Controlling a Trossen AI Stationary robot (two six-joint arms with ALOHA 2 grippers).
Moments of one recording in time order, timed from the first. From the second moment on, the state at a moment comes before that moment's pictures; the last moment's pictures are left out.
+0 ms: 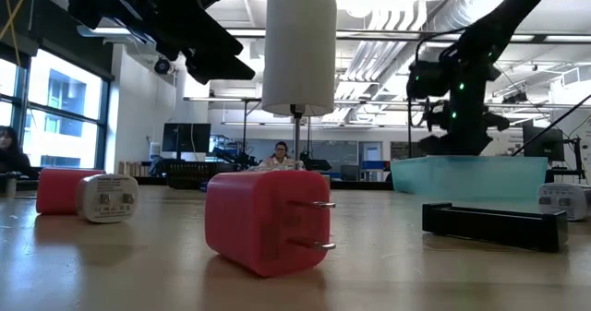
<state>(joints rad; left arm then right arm) -0.14 1.24 0.62 0.24 -0.01 -0.13 -0.78 1.47 0.71 -0.46 0.56 0.40</state>
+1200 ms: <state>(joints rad) -0.13 1.24 0.62 0.24 0.00 -0.13 -0.79 1.55 0.71 -0.33 0.52 0.38</state>
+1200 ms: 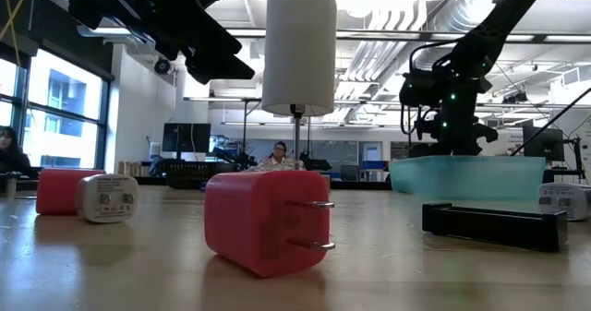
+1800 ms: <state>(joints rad) -0.13 1.24 0.62 0.24 0.00 -0.13 -0.79 1.55 0.71 -0.30 0.52 0.39</state>
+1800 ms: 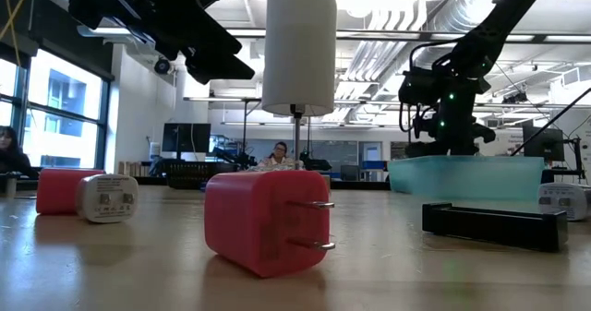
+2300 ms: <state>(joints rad) -0.15 1.24 0.62 0.24 0.00 -0.13 -0.72 1.50 0.71 -0.30 0.63 0.40</state>
